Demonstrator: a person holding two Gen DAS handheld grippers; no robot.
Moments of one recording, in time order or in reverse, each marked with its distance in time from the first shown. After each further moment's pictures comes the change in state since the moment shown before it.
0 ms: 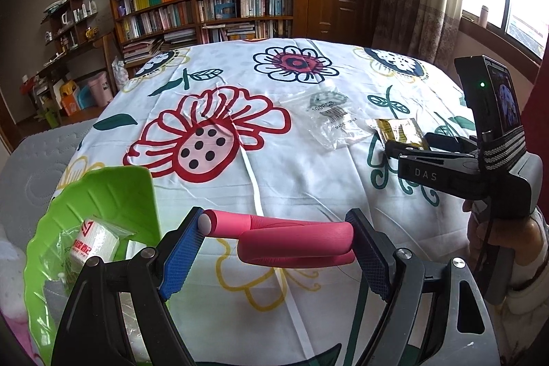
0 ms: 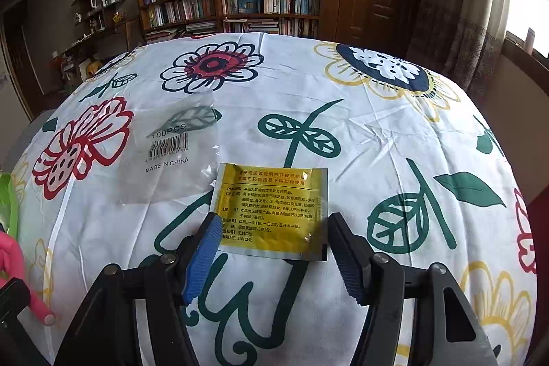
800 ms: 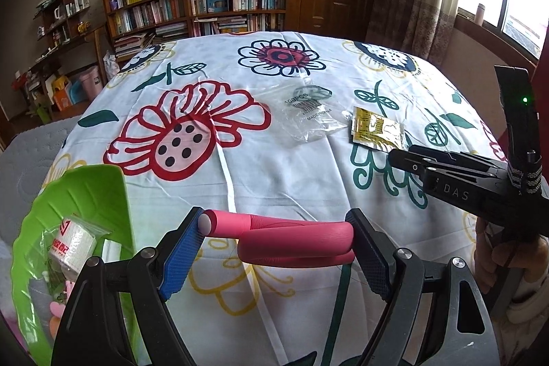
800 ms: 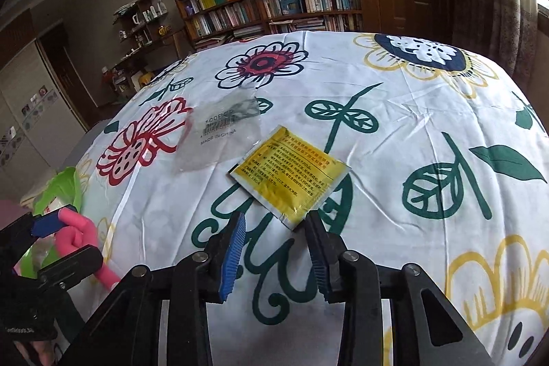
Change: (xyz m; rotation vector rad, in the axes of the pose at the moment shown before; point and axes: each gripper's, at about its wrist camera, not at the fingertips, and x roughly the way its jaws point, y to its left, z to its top) left arm 0.009 -0.014 0.004 -0.006 0.029 -0.036; right arm -0.017 -0.009 -0.018 0.015 0.007 0.319
